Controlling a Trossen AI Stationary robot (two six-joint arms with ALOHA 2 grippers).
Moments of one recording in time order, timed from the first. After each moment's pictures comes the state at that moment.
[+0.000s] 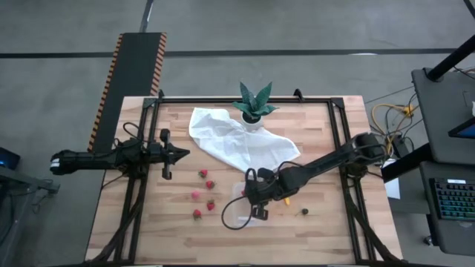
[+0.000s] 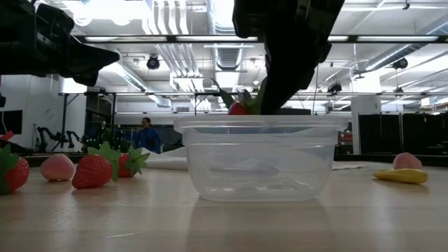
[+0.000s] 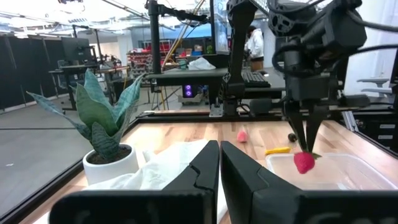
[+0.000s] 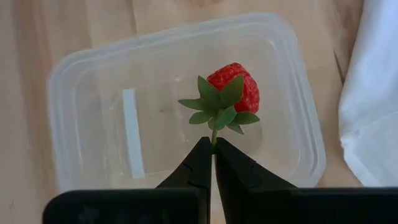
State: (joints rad) left arm 0.04 0.18 0.01 0.20 -0.07 0.06; right arm 0.33 1.87 1.35 -0.61 0.12 0.50
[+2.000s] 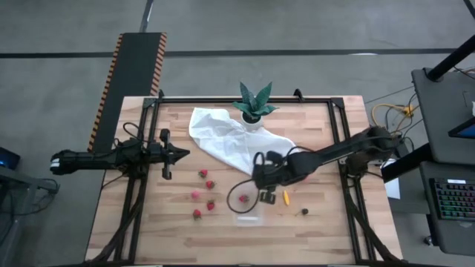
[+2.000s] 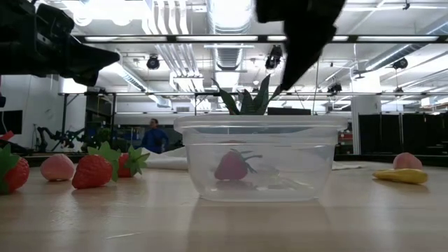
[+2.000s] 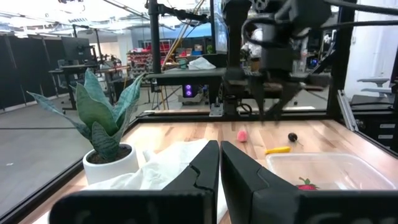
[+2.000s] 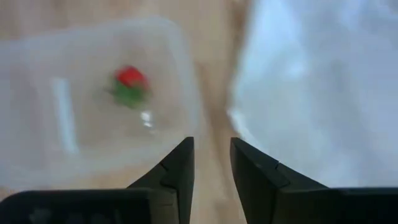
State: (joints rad) left arm 0.04 0.18 0.01 0.20 -0.07 0.06; right arm 0.27 1.70 1.35 -0.87 0.25 0.43
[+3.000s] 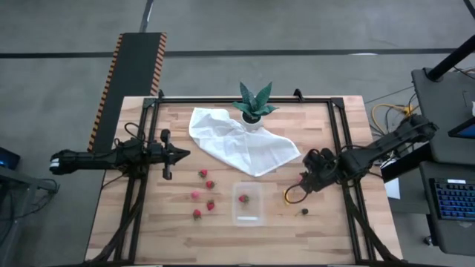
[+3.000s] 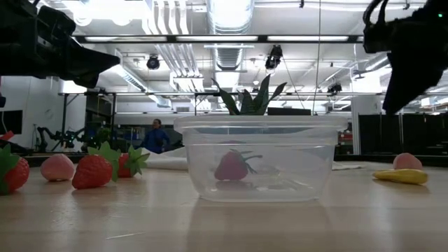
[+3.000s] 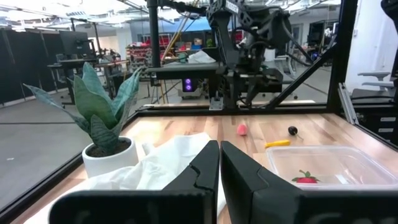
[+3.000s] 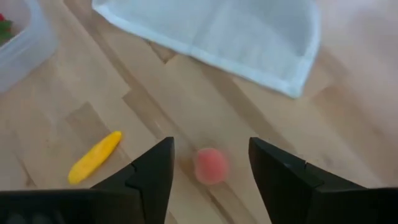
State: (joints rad) left arm 0.04 0.19 0.01 0.18 -0.07 0.06; right arm 0.44 1.09 0.69 -0.88 0.42 1.07
